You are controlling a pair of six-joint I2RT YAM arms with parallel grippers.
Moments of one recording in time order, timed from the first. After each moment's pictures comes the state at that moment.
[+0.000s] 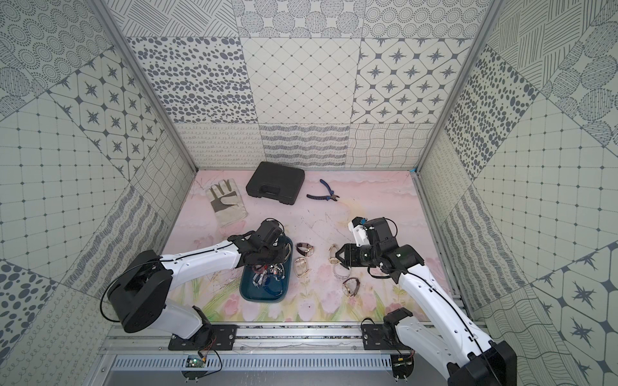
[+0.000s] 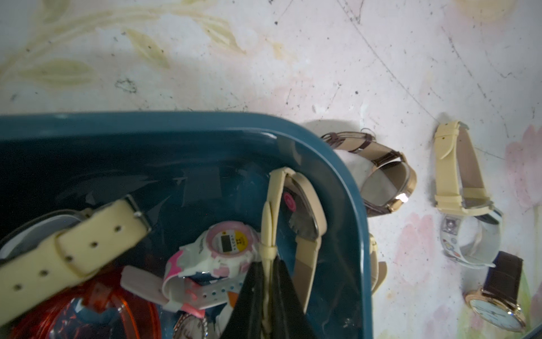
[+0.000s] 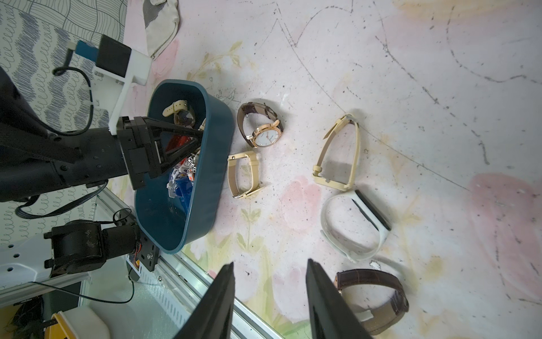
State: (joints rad) left arm -0.75 1.51 0.82 -0.36 0.01 -0.66; right arm 0.42 0.93 0.78 -0.75 -0.40 0.41
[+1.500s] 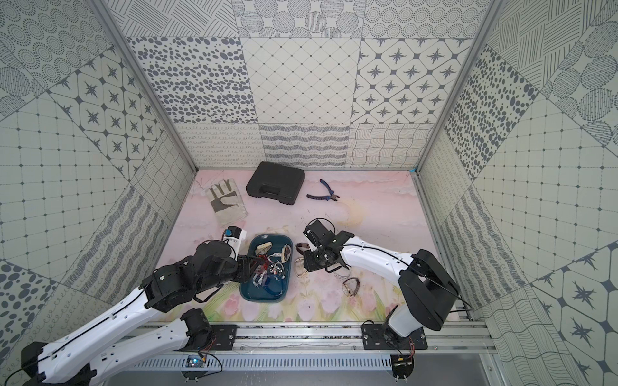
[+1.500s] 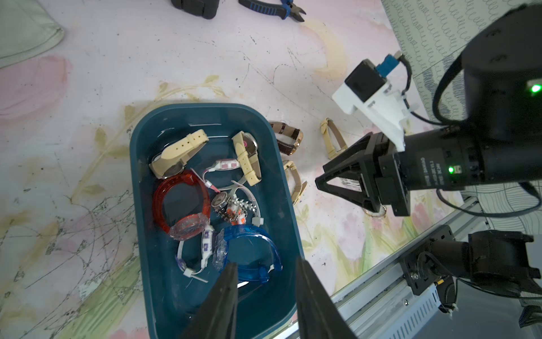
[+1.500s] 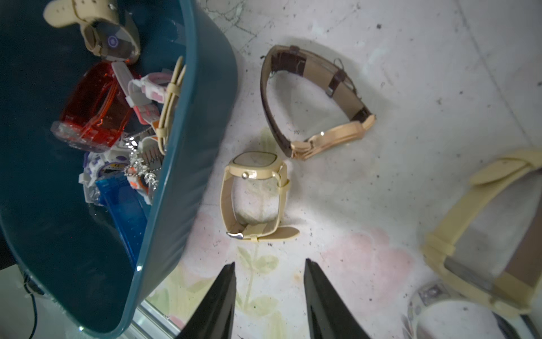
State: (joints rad) left arm -0.88 0.71 0.76 -0.79 -0.12 -0.66; right arm 0.84 1.56 0.99 -0.57 -0.13 0.49
